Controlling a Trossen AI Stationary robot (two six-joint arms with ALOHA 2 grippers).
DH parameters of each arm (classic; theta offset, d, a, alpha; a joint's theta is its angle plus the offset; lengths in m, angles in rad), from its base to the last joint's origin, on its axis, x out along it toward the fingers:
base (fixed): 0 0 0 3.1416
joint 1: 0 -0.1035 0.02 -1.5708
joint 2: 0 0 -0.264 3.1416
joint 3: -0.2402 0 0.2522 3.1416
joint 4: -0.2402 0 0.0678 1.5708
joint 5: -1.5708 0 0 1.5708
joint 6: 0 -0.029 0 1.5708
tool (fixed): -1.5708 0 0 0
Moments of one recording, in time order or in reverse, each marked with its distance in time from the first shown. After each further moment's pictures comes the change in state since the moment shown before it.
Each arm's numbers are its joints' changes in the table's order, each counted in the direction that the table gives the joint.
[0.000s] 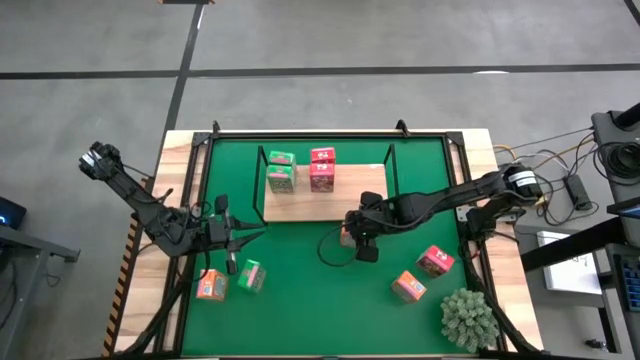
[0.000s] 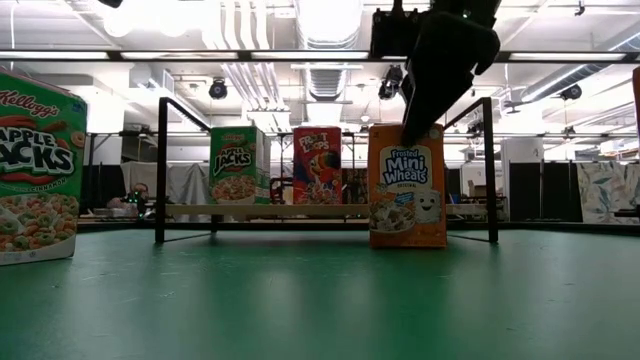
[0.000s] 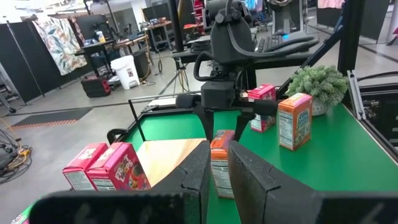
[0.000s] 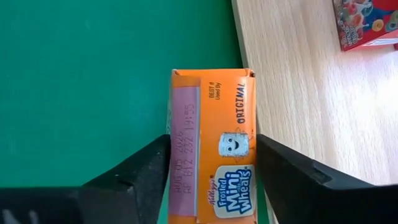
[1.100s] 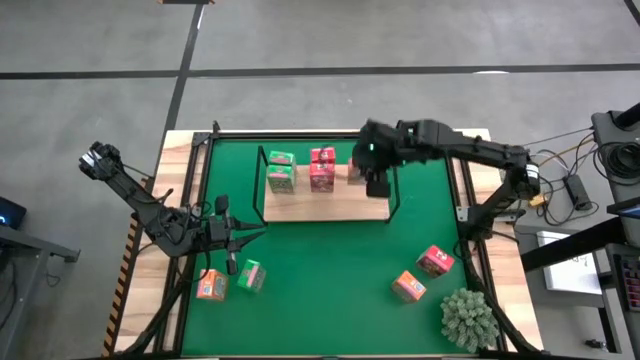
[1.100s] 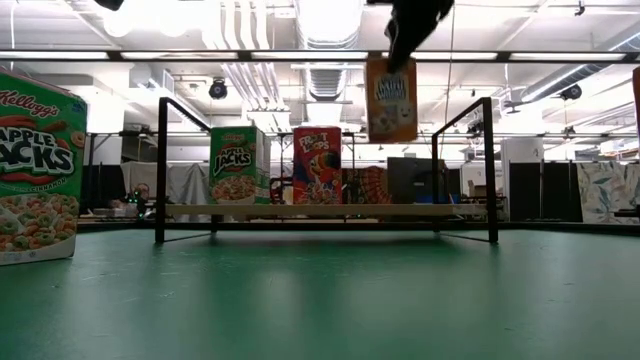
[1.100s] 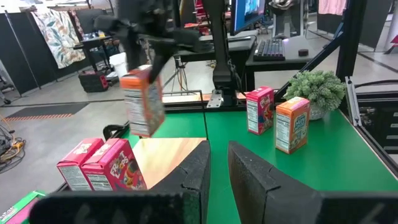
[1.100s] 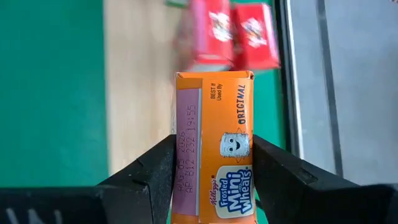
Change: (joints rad) left arm 0.000 -0.002 0.000 0.000 0.000 0.049; right arm 0.370 0.026 -0.524 -0.471 -0.053 0.495
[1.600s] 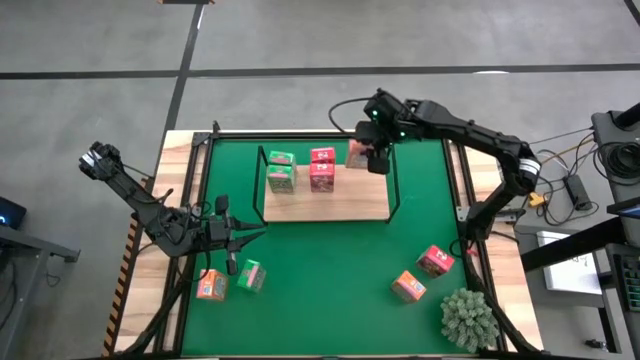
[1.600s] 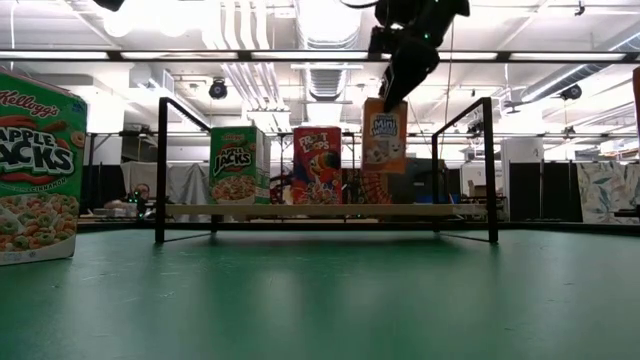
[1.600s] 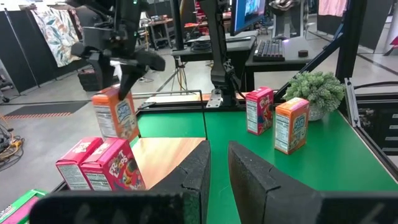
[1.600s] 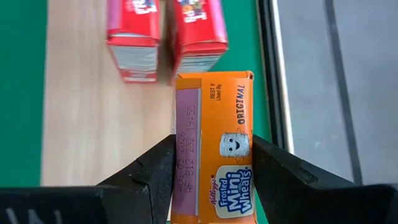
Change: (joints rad) left arm 0.000 0.000 0.000 0.000 0.000 0.009; right arm 0.293 -0.006 0.156 0.226 -0.221 0.226
